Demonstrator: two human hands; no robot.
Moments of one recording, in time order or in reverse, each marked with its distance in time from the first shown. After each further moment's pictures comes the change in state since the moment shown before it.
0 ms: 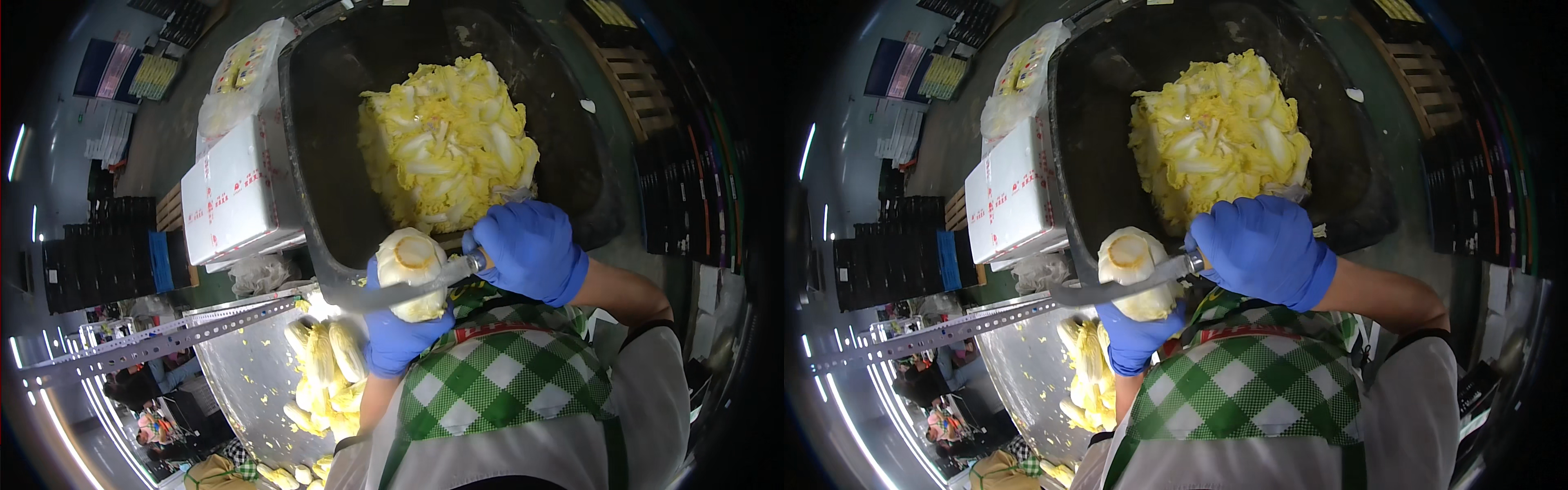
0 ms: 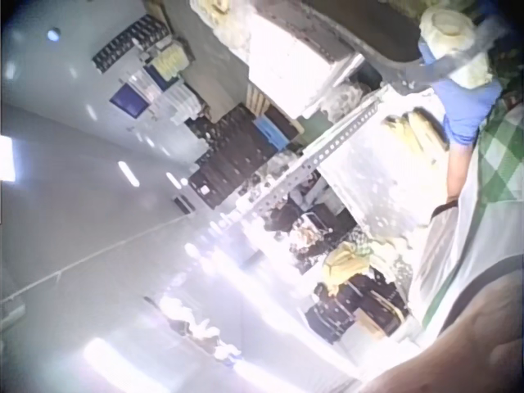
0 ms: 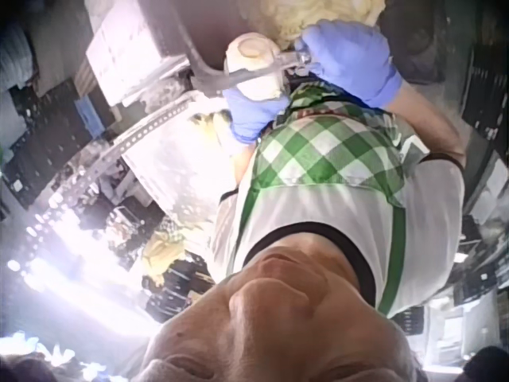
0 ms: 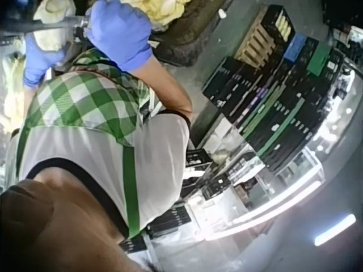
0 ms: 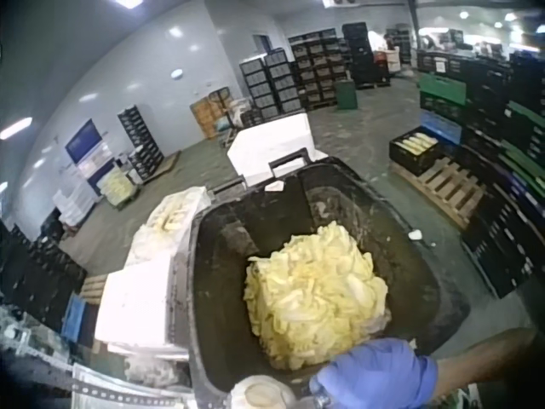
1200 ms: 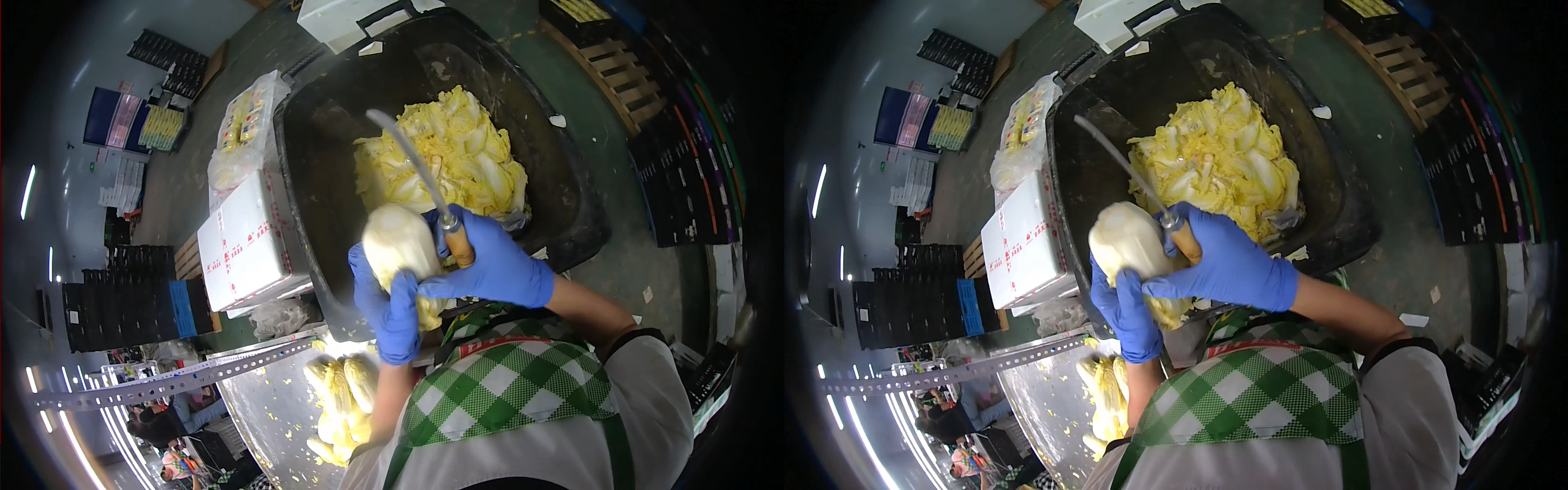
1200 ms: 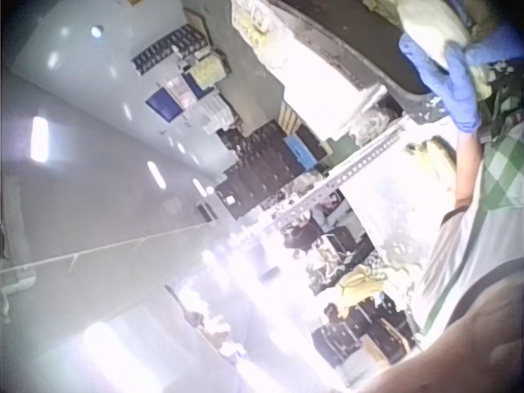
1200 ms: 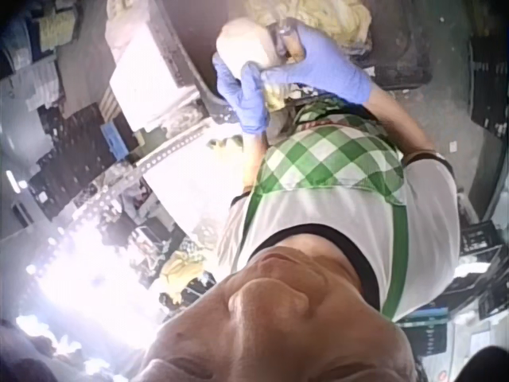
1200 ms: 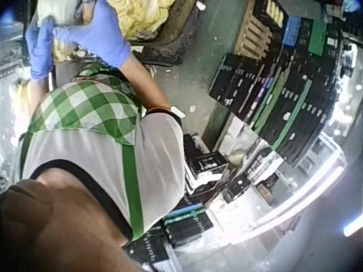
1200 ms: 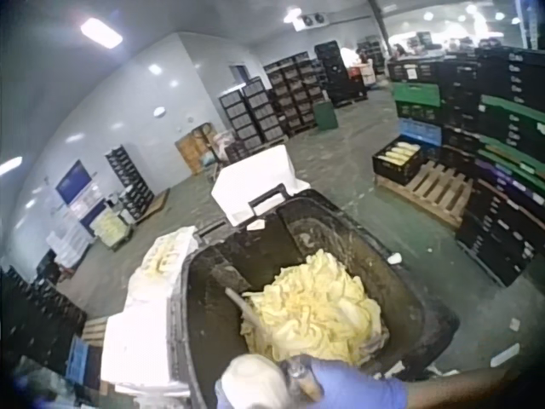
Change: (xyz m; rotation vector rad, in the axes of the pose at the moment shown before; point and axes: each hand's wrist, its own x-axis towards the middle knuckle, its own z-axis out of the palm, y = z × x) left_hand 0.050 0.016 0.035 -0.530 0.183 -0.112; right_hand 0.008 0.013 0.010 1.097 -0.143 0.622
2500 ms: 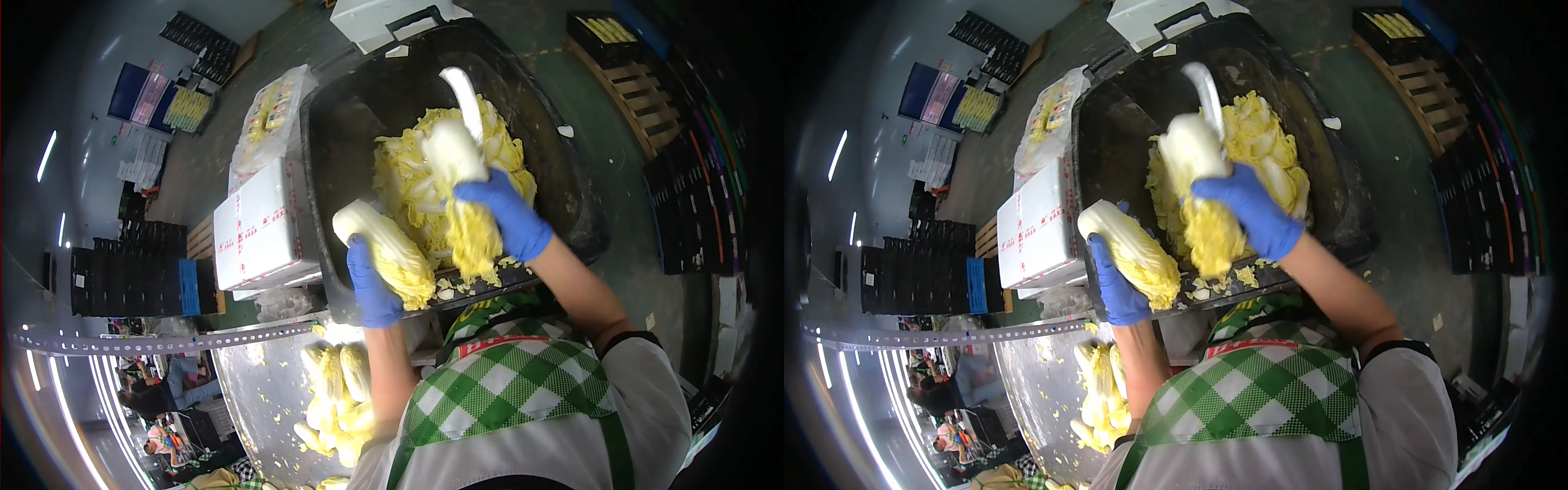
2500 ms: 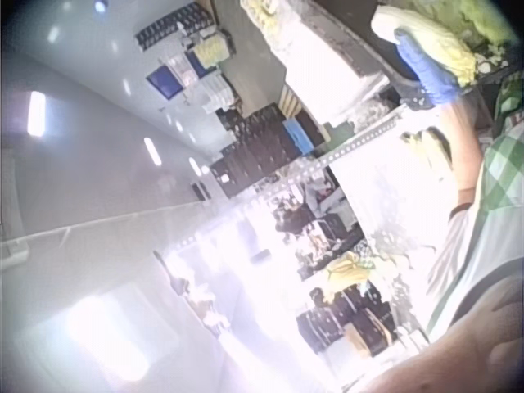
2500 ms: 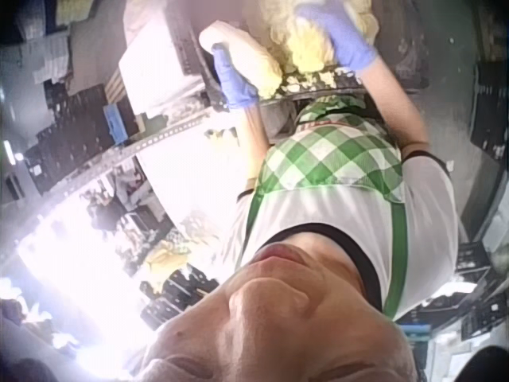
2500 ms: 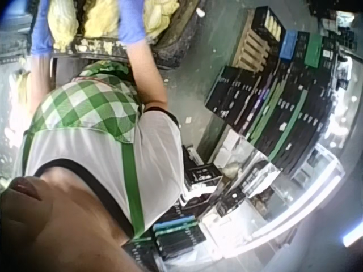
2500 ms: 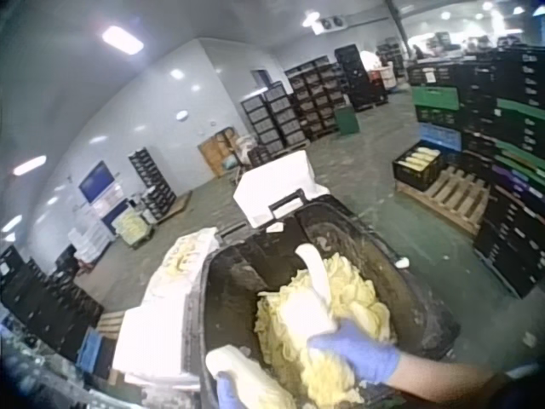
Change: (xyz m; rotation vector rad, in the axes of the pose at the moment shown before) left_hand 0.011 -0.030 -0.020 -0.529 0.055 -0.170; right_hand 0.025 0.020 -0.033 0.817 0.127 0.342
